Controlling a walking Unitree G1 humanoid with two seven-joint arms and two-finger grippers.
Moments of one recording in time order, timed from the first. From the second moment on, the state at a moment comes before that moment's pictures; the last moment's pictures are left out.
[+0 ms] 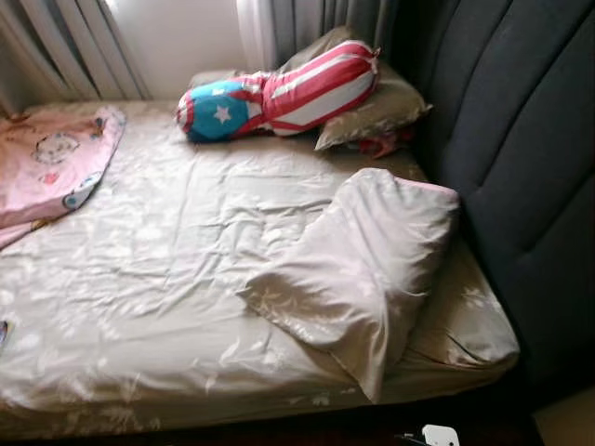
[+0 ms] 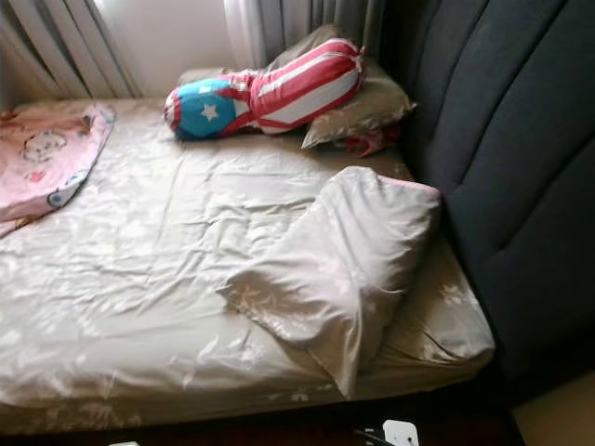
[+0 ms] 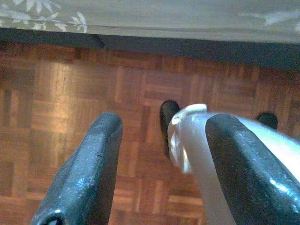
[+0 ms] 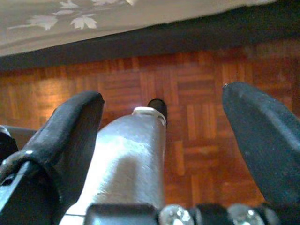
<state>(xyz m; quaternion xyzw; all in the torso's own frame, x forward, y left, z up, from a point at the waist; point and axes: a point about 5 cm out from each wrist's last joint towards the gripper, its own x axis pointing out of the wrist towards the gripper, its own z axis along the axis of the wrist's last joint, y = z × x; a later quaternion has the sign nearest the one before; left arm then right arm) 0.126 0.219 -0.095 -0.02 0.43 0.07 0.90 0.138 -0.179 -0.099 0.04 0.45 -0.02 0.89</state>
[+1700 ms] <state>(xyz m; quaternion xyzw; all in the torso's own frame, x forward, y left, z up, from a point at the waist) 0.146 0.205 -0.091 -0.04 0.41 0.06 0.91 0.141 -0.188 -0.097 0.04 0.45 -0.01 0.89</state>
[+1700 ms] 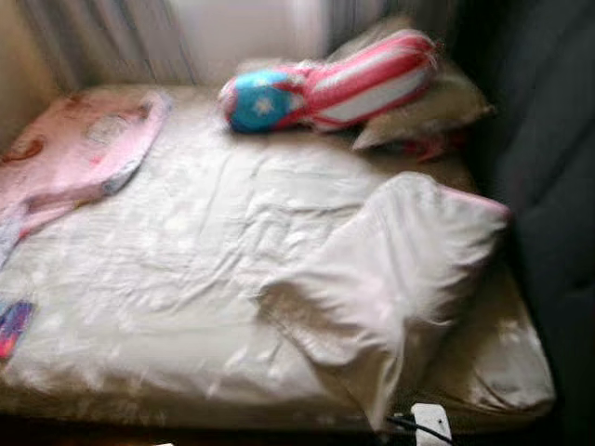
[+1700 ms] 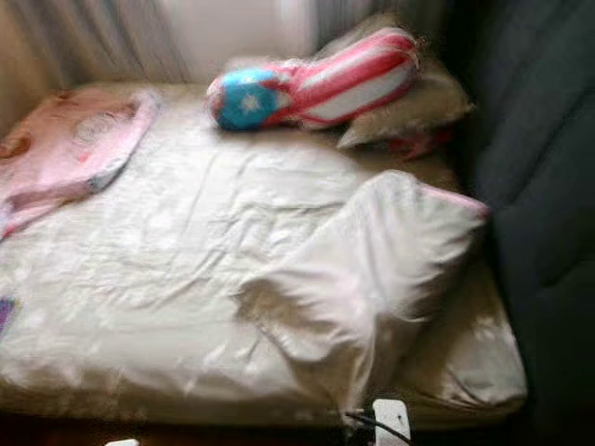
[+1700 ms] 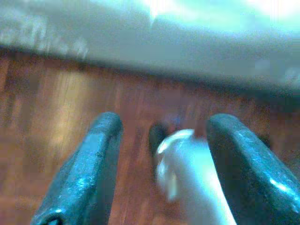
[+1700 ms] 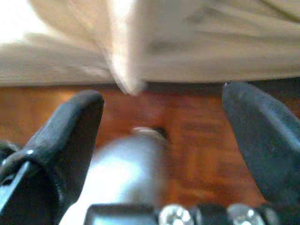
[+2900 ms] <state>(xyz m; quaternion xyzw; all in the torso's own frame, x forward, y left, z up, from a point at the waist) 0.170 0.214 -0.056 0.08 0.33 -0.27 0.90 0.252 -0.199 -0.024 0.05 0.21 0.01 0.98</state>
